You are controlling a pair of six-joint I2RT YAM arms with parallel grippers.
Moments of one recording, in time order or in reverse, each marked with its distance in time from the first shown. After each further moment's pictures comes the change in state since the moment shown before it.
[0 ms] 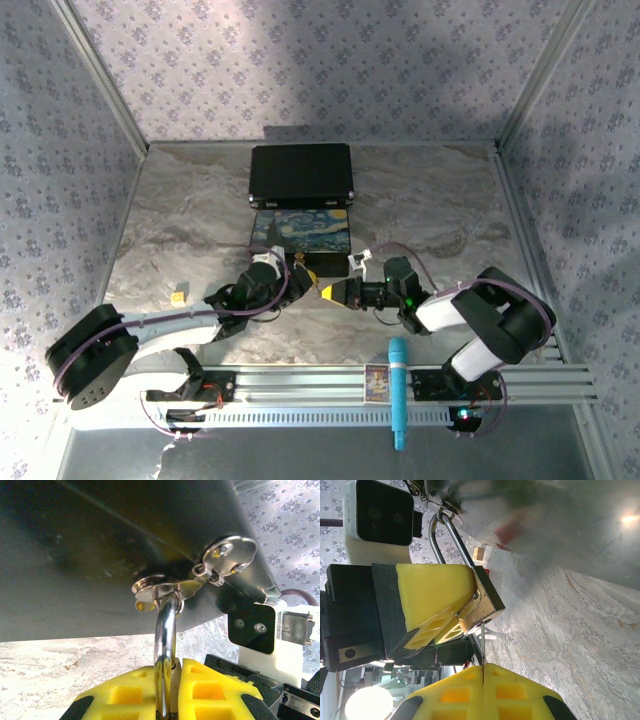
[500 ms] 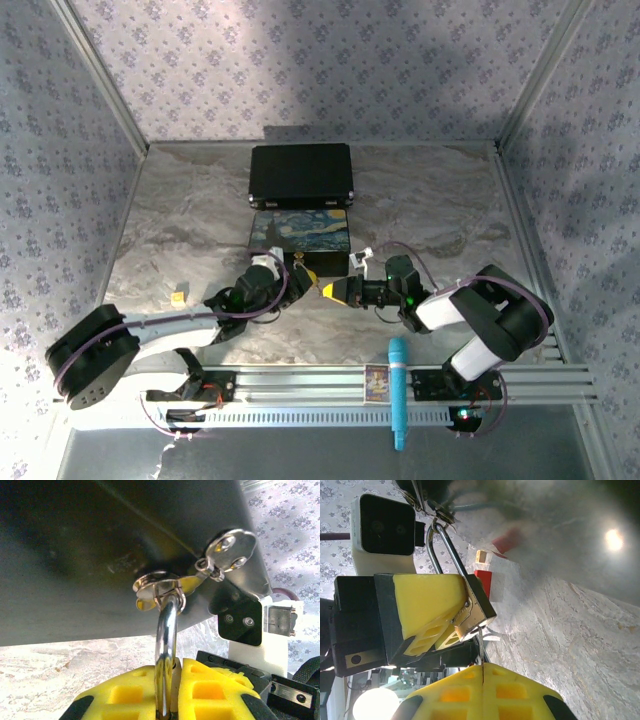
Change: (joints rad) left arm -0.008 -0.002 -0.036 0.080 -0.006 -0.024; right arm -0.027 0.013 0.001 0.023 -0.021 0.026
